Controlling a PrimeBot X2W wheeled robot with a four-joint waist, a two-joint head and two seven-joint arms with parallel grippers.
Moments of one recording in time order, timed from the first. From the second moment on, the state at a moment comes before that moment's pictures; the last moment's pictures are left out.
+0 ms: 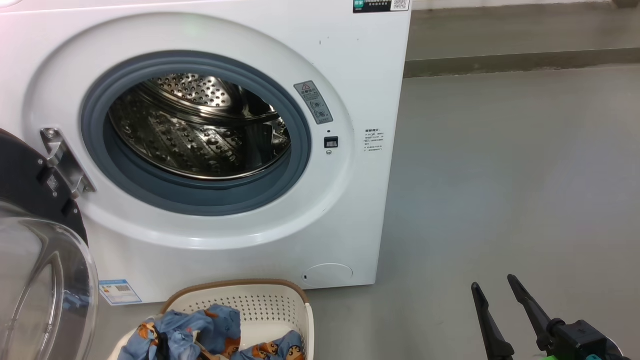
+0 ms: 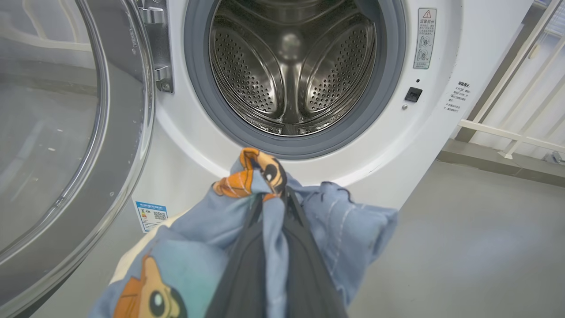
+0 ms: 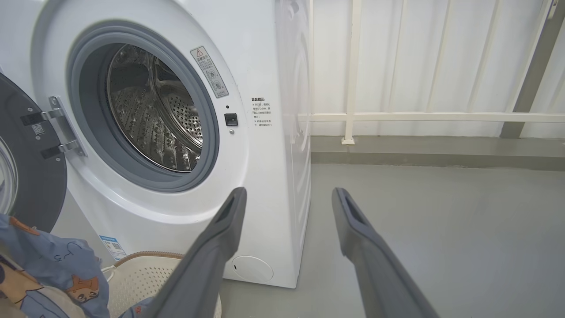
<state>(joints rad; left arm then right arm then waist) 0.16 0.08 -0.14 0.17 -0.40 0.04 -0.25 0.10 -0.08 0.01 0.07 0.16 0.13 -0.26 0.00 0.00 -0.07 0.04</state>
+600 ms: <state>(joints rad) 0.07 0.06 -0.11 0.19 -0.40 0.03 -0.25 0.10 -0.06 0.03 0.07 0.16 0.13 -0.26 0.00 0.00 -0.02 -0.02</state>
